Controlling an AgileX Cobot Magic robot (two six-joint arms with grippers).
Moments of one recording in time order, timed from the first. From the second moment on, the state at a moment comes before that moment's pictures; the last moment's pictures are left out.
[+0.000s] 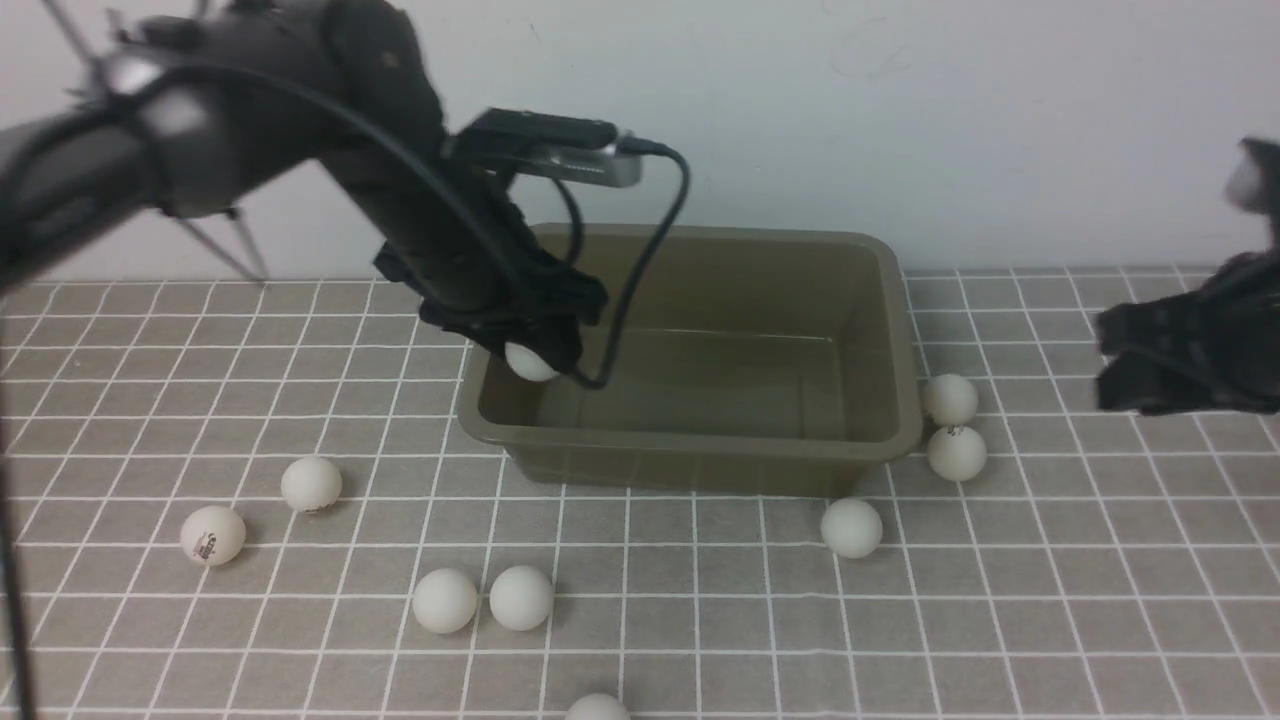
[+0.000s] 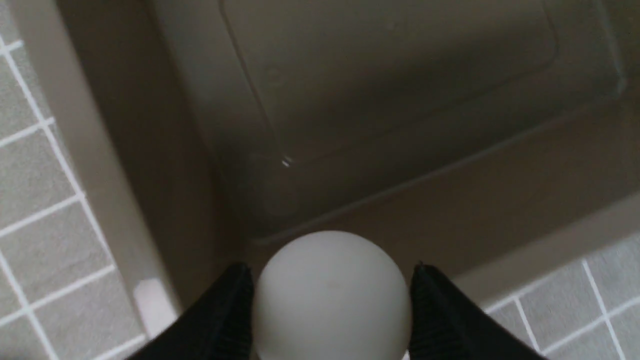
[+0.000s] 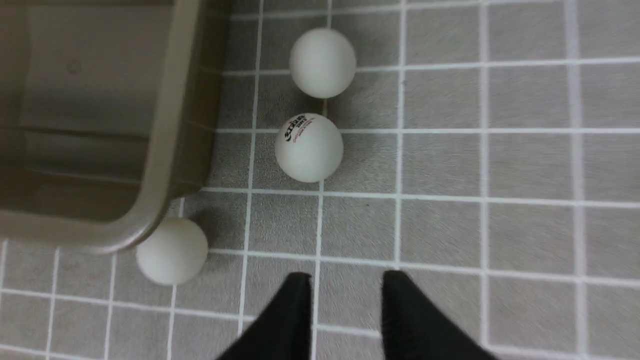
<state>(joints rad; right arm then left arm) -0.02 1.59 -1.12 0.39 0.88 -0.15 -0.35 1.98 -1.72 -0.23 1.03 0.14</state>
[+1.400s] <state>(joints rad) 0.28 1.91 -1.65 0.58 0.90 -0.29 0.09 1.69 -1.11 -0.08 0.81 0.03</state>
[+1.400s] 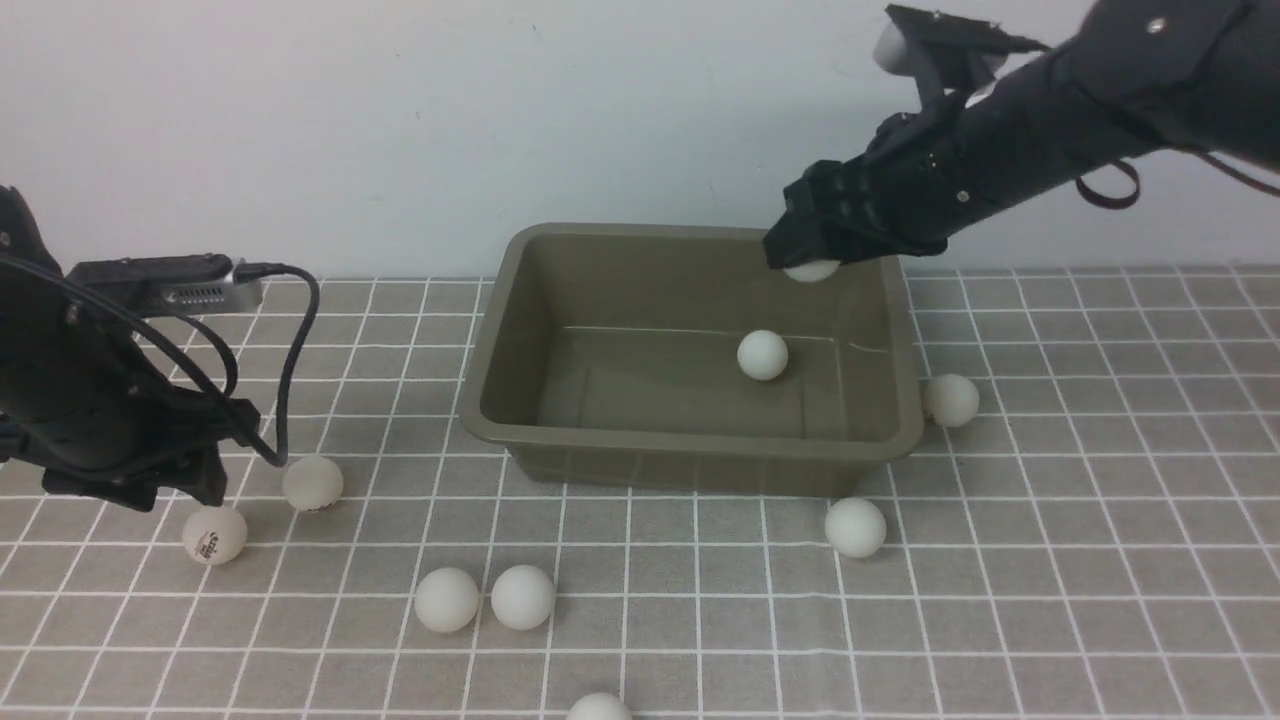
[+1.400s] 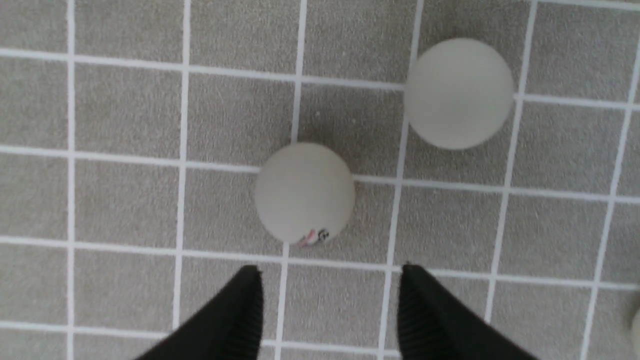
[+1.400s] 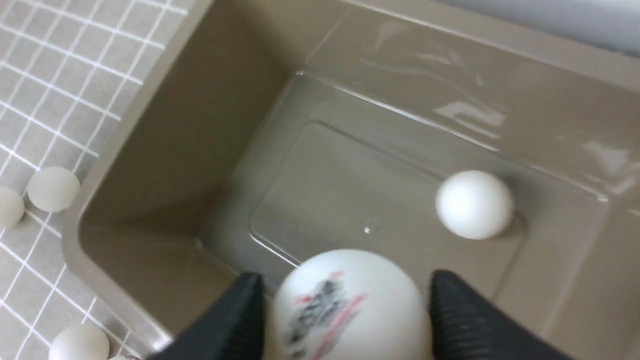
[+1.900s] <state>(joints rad) 0.20 1.92 -1.95 0.27 1.25 -0.19 0.08 1.91 -1.11 -0.05 0.70 0.01</state>
